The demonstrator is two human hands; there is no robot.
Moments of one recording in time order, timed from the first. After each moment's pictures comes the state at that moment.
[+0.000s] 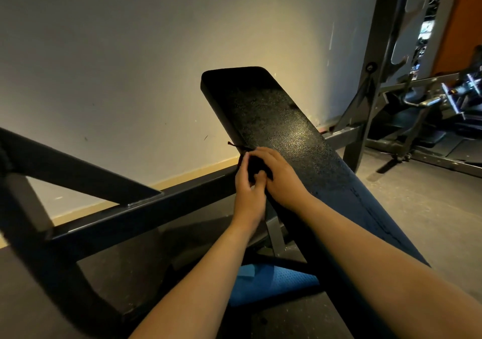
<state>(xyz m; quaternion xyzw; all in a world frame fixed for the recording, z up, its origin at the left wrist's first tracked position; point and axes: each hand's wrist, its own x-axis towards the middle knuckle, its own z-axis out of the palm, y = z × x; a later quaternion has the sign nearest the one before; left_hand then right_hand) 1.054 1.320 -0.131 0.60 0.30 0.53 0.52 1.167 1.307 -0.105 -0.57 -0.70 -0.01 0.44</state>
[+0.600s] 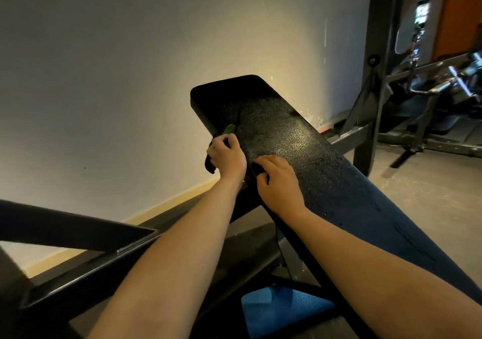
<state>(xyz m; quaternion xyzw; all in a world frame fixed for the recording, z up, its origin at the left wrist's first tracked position) 1.091 1.454 -0.045 0.57 0.45 0.59 0.34 1.172 1.376 -0.110 -0.62 -0.59 -0.12 0.50</state>
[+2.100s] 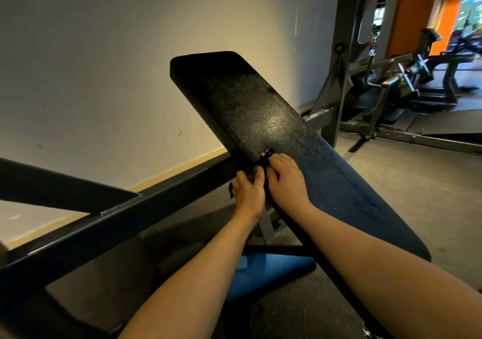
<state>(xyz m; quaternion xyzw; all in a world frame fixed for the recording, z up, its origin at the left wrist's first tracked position) 1.076 1.335 -0.160 0.66 0.42 0.41 0.47 1.174 1.299 -0.161 -0.70 -0.53 -0.11 0.47</state>
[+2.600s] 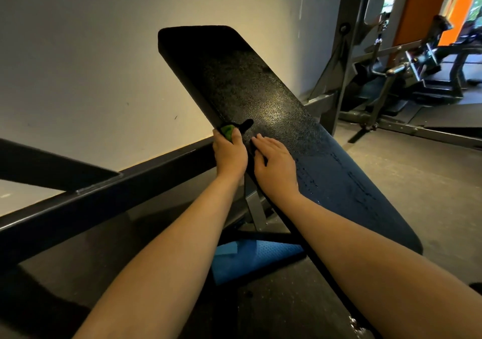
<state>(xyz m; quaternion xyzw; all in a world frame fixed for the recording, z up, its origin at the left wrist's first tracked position) 1.101 1.375 -0.138 0.60 0.42 0.52 0.45 1.171 1.298 -0.165 -0.68 -0.53 -0.12 0.49</state>
